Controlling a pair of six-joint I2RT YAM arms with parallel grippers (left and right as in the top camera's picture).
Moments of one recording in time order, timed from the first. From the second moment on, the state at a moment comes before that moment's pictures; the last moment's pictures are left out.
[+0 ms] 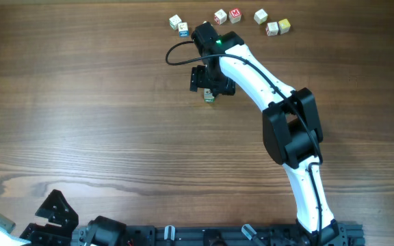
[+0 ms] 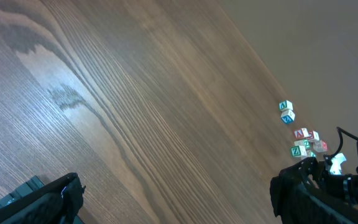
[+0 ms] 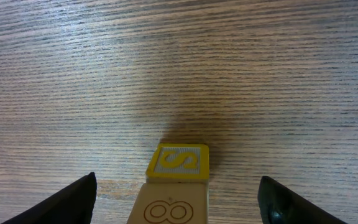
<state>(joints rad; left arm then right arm) -0.33 0.28 1.18 -1.62 -0.55 -1.09 0.52 2.37 2.02 -1.10 -0.07 0.58</state>
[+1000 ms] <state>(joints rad) -0.33 0.28 1.18 -1.62 -0.55 -1.09 0.52 2.37 2.02 -1.10 -0.07 0.58</state>
